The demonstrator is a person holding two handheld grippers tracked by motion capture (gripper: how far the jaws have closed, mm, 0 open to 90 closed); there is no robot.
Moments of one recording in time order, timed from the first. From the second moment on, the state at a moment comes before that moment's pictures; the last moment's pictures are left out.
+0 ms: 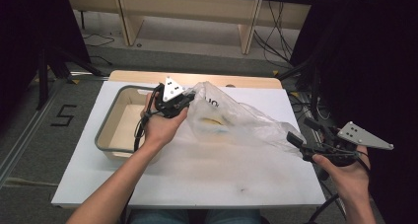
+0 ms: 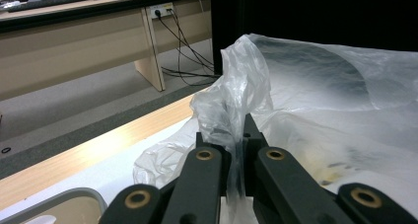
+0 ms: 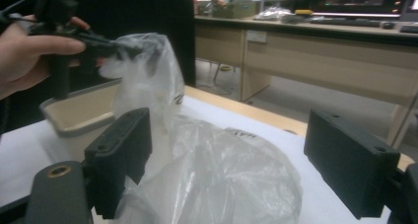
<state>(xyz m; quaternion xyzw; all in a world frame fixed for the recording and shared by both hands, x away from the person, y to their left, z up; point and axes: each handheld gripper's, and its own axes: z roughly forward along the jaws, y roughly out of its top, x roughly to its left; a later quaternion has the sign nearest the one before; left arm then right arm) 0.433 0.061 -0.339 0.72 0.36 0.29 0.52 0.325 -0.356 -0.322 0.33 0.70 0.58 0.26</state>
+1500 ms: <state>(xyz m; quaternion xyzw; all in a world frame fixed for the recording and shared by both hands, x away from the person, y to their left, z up) 0.438 0.067 -0.334 0.71 0.37 0.29 0.53 0.359 -0.349 -0.369 0.29 0.70 0.60 0.27</state>
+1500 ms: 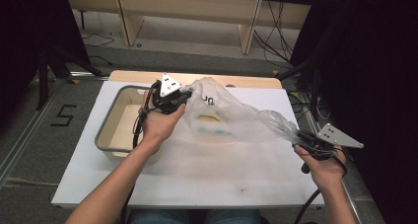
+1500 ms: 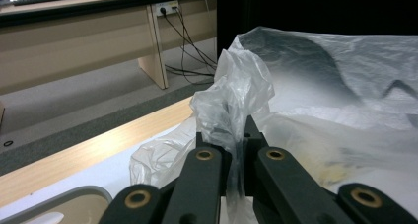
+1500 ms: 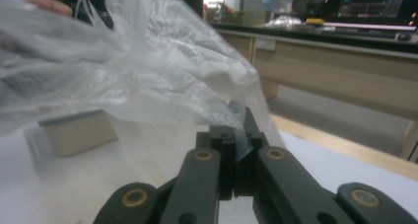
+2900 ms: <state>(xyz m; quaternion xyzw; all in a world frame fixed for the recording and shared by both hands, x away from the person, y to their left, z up) 0.424 0.085 -0.317 0.70 0.36 0.30 0.54 0.392 -0.360 -0.366 0.44 0.64 0.53 0.34</state>
